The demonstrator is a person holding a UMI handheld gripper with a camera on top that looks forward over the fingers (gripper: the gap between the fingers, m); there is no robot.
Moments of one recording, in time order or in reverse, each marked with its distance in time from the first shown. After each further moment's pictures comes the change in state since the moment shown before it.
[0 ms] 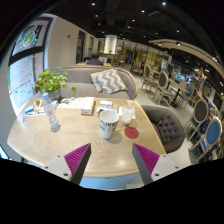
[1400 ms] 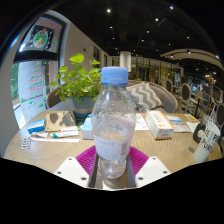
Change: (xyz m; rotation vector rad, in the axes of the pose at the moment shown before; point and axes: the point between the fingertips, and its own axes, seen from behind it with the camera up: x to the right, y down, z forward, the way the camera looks) arm -0.355 -0.071 0.262 0.247 -0.164 0.035
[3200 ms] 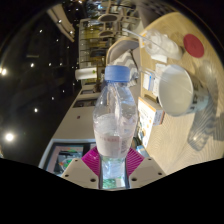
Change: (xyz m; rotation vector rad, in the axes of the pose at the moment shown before) arm 0.175 -0.155 -0.109 -0.074 -0.534 1.526
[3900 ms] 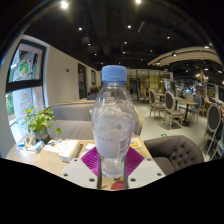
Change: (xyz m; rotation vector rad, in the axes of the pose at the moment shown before) arm 0.014 -0.247 -0.127 0.225 0.440 -1.486
